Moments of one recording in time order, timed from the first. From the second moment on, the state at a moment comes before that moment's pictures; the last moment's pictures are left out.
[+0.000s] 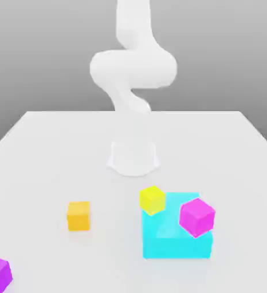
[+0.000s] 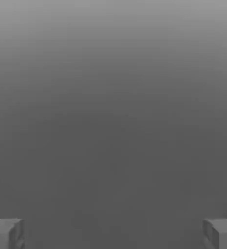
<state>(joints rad) -0.04 -0.71 -0.01 -2.29 0.02 2.32 0.88</state>
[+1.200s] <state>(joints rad) -0.38 0.55 -0.15 -2.16 0.19 2.70 1.97</state>
